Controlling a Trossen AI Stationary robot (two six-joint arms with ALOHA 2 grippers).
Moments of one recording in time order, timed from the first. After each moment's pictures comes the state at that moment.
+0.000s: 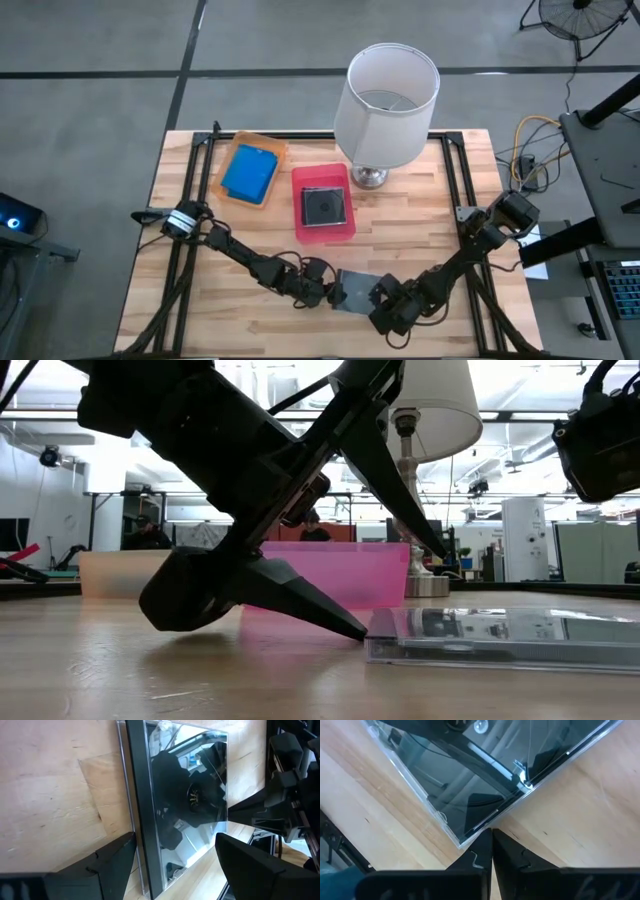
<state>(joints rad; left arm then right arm) -0.46 2.05 1.18 0.20 -0.27 -1.68 0.72 1.82 0.98 -0.33 0.15 1.67</state>
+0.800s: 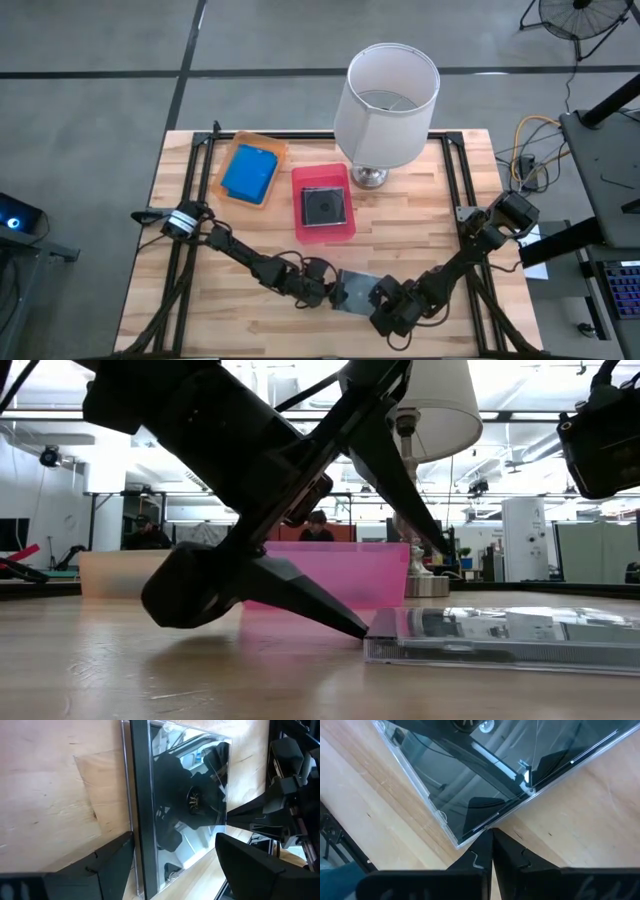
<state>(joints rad) -0.46 2.06 1.20 0.20 -0.27 -1.70 0.72 1.82 0.98 -0.31 0.18 1.64</state>
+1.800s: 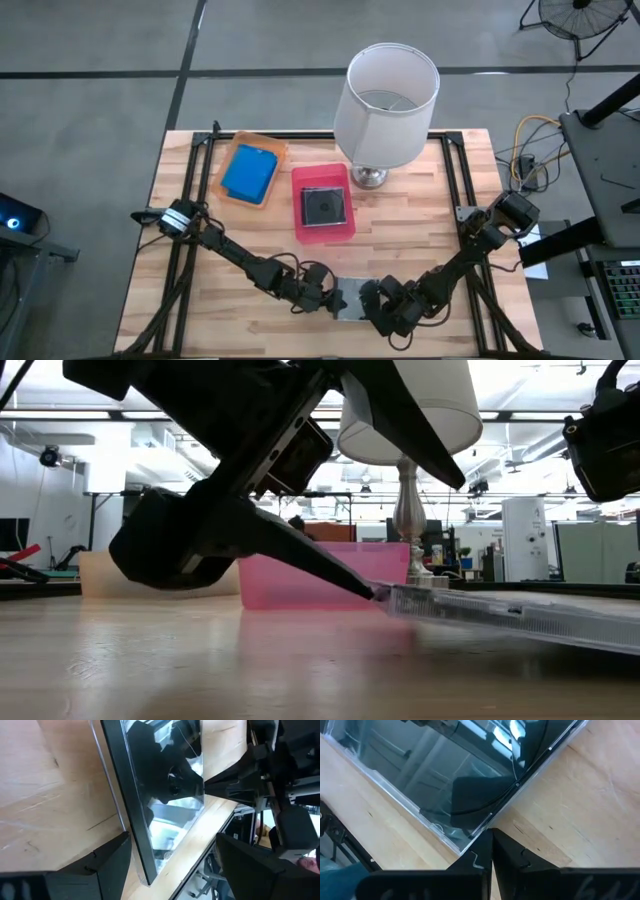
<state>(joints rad) -0.48 1.99 1.21 0.19 -0.22 -1.70 0.71 1.82 0.96 -0.30 0.17 1.67</state>
